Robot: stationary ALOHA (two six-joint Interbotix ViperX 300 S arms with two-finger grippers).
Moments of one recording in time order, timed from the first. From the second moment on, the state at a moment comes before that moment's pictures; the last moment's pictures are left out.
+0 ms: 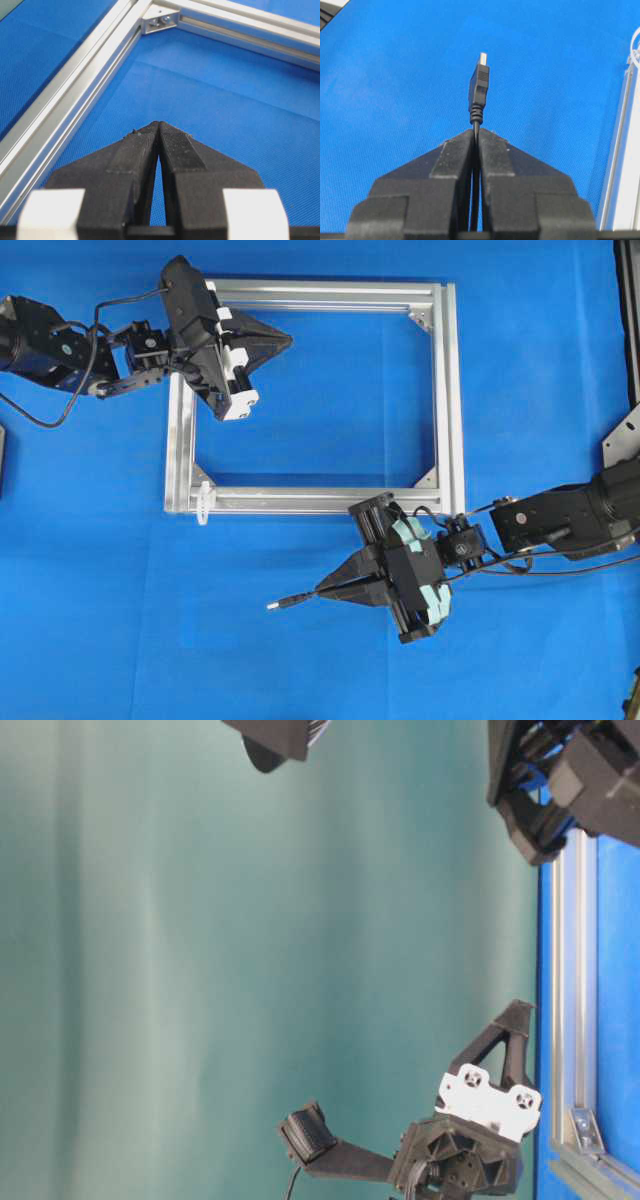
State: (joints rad) left arm 0.28 0.16 0.85 -0.09 -0.73 -0.01; right arm 0.29 0.16 0.78 -0.07 -0.57 0.10
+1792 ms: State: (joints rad) left arm 0.28 0.16 0.85 -0.09 -0.73 -0.01; right arm 0.17 0.16 0.79 -0.07 -0.57 0.10
